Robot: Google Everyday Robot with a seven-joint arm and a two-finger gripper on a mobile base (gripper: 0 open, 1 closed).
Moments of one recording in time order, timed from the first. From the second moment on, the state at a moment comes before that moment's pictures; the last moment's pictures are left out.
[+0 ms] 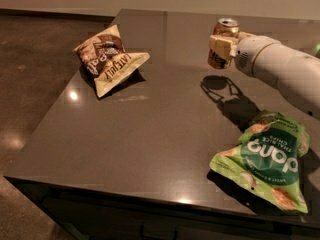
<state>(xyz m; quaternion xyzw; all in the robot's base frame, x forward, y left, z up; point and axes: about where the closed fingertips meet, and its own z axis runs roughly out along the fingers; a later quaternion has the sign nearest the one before) 0.672 -0.178 0.959 -0.73 -0.14 -0.65 0.14</state>
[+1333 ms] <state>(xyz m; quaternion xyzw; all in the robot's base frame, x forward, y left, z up) 0.669 -0.143 0.943 -0.73 -0.18 -0.64 0.14</state>
